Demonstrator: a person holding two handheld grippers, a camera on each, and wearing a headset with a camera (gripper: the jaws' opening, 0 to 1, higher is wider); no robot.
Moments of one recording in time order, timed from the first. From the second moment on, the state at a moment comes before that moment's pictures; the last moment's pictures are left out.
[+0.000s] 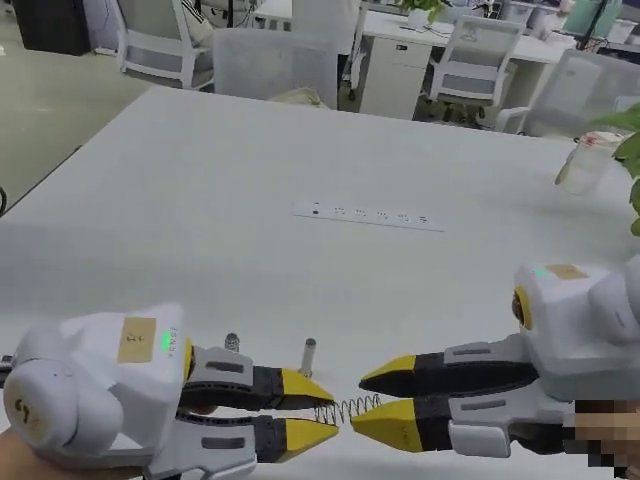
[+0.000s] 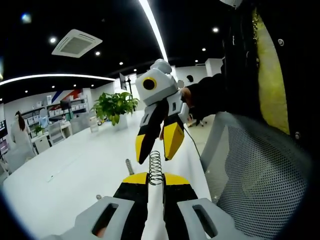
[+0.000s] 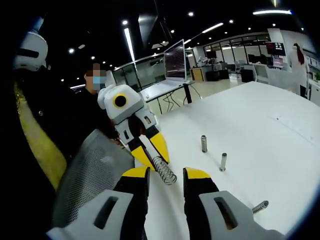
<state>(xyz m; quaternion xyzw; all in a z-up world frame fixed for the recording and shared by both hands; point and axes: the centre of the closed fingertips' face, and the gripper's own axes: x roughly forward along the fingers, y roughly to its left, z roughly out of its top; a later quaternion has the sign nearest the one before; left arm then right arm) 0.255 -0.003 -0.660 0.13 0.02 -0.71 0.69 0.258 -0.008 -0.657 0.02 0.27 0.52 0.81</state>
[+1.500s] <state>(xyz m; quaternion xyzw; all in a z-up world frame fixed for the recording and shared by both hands) 0.254 -0.004 -0.647 0.11 0.01 -0.71 0.69 0.253 0.008 -0.646 -0.01 0.30 0.54 0.79</state>
